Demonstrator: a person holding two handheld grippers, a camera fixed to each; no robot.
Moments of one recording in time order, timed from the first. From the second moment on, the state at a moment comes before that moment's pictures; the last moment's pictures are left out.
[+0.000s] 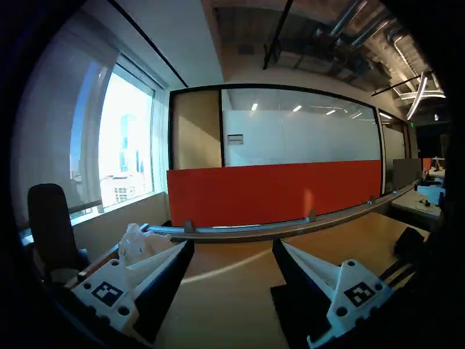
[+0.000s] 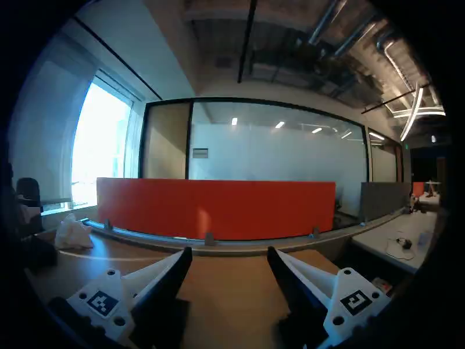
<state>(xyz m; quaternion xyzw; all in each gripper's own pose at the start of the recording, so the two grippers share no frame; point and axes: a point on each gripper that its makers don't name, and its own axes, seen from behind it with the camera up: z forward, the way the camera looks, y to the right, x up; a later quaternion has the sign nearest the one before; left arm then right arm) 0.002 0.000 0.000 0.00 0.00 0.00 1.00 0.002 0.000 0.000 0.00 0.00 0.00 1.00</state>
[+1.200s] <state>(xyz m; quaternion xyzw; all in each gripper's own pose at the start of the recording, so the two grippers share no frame) 0.014 0.058 0.008 -0.16 -0.10 0.05 0.98 0.032 -0.069 0.007 0.17 -0.08 -0.09 0.98</state>
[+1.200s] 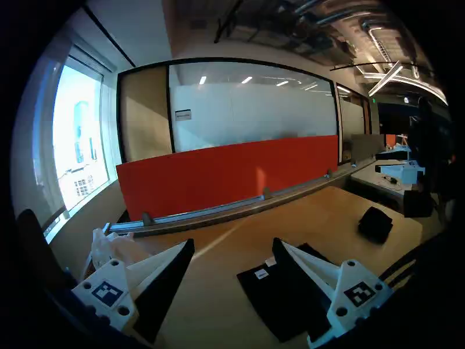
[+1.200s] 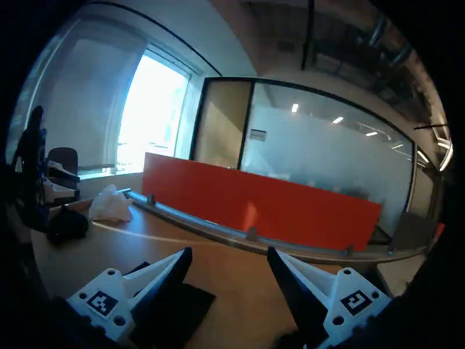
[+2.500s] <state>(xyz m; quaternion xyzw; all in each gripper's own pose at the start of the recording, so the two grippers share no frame) -0.162 0.122 -0.029 -0.28 -0.25 0.06 0.93 -0.137 -0.116 -0.039 0.29 -0.24 -0.12 0.92</state>
